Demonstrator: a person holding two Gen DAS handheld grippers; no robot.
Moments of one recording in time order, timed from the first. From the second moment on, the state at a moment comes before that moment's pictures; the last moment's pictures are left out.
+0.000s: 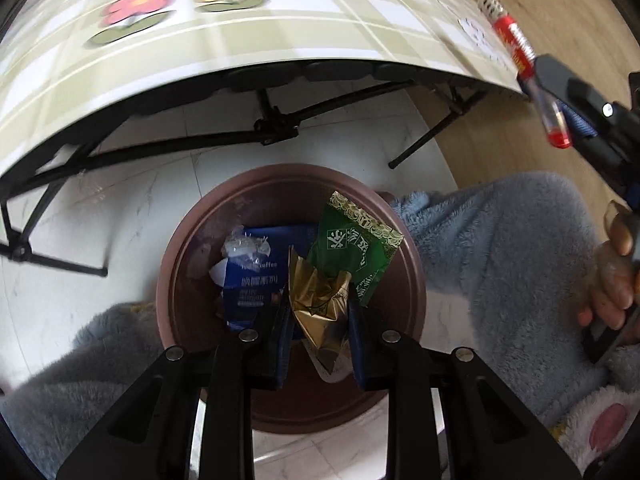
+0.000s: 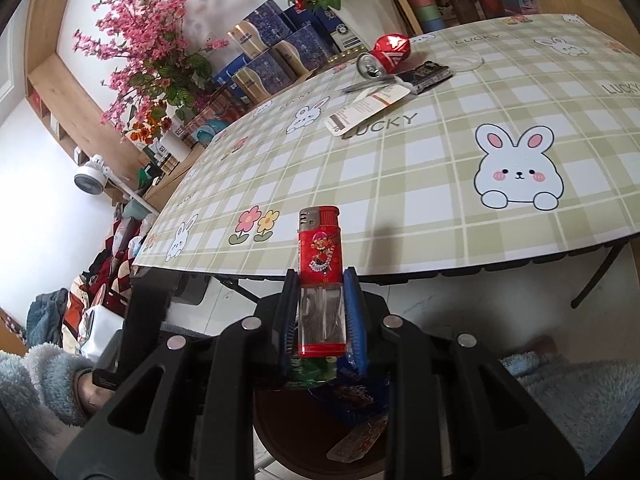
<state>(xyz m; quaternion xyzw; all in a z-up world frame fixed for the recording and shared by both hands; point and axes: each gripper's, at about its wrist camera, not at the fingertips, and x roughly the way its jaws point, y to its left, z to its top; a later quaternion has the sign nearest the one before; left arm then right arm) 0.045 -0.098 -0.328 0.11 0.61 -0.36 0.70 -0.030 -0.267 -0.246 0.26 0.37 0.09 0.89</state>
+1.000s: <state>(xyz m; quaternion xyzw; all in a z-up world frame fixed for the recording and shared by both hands) 0.024 0.059 -0.192 -0.01 0.34 -0.15 0.93 -0.025 -0.195 -0.252 0.16 0.44 0.11 0.88</state>
